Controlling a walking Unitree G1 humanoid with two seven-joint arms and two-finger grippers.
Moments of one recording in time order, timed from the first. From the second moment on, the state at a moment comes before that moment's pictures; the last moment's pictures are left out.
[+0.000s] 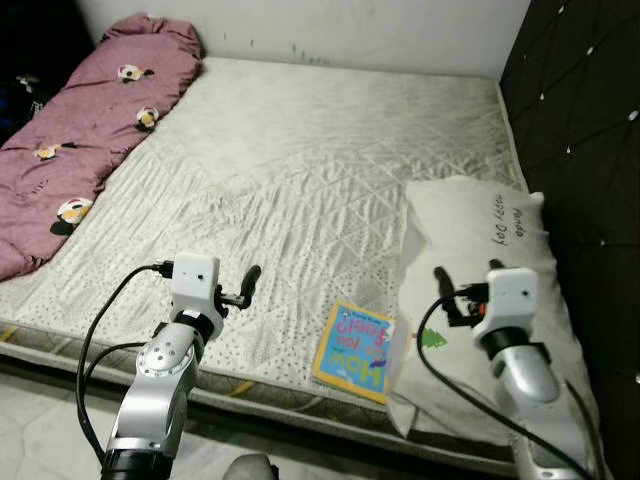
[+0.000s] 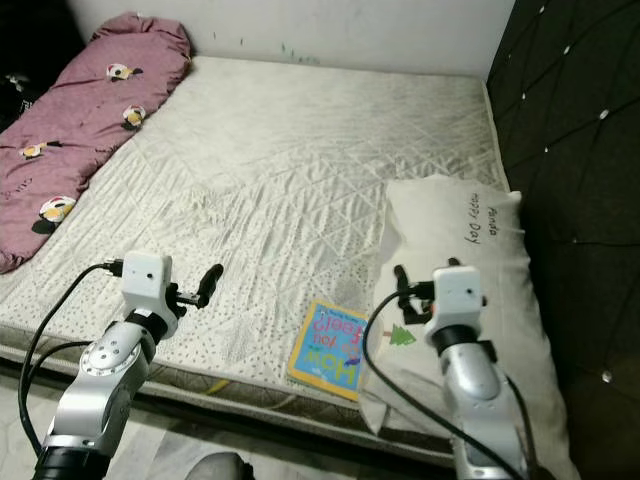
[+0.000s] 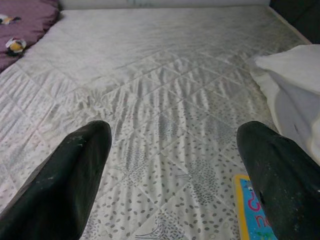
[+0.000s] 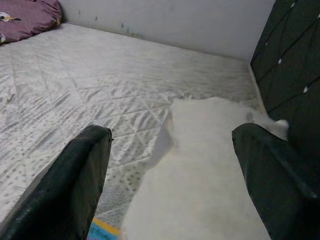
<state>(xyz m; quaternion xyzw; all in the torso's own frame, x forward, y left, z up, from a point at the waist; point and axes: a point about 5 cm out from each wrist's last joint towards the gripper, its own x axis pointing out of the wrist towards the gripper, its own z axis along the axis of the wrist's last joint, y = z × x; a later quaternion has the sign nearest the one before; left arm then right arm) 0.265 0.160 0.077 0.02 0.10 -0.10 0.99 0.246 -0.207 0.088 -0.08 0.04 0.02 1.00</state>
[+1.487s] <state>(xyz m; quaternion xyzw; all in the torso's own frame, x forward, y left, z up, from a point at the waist) 0.261 0.166 0.085 -0.01 0.07 -0.08 0.99 0.264 -0.194 0.108 -0.05 -0.01 -0.07 1.00</state>
